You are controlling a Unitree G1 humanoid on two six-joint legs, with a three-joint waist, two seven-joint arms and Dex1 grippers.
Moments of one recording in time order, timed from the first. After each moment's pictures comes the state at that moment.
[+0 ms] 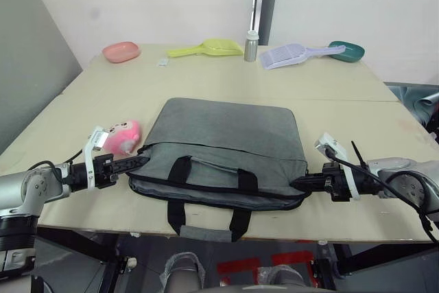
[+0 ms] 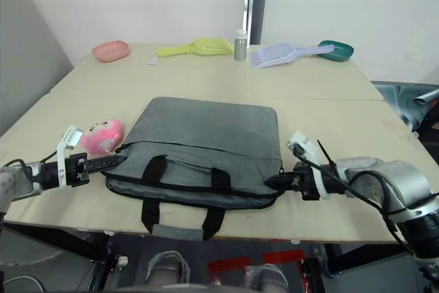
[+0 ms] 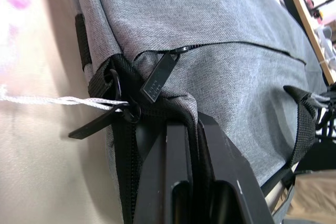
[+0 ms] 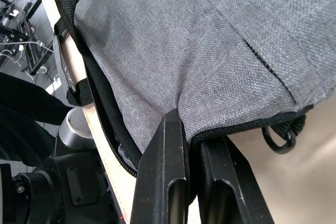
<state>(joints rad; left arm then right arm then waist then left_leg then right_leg) -0.25 0.82 0.34 0.14 -0.69 1.12 -1.09 -0.24 -0.95 0.04 -0.24 0.85 1.04 0.90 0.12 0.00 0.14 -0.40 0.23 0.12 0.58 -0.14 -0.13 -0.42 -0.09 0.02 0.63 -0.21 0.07</state>
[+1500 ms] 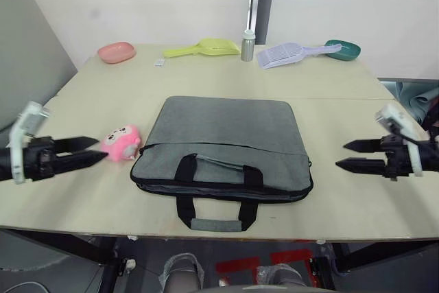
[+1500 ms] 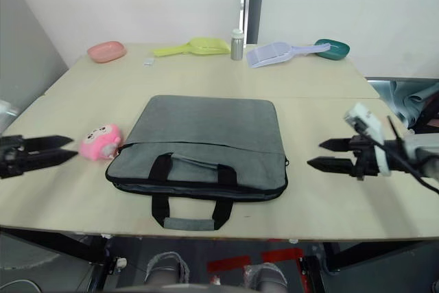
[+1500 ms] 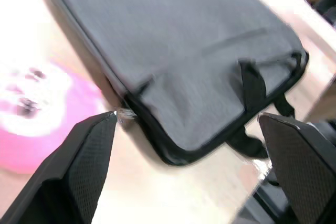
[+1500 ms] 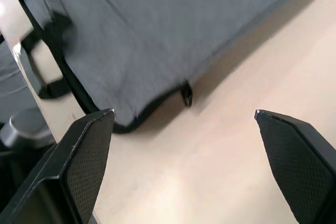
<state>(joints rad) -0.03 1.18 0.66 0.10 -0.73 0.85 -1.36 -0.14 -1.14 -0.40 -0.18 0.72 0.92 1.17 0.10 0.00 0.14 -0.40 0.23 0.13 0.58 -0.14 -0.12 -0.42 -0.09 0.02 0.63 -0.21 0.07</state>
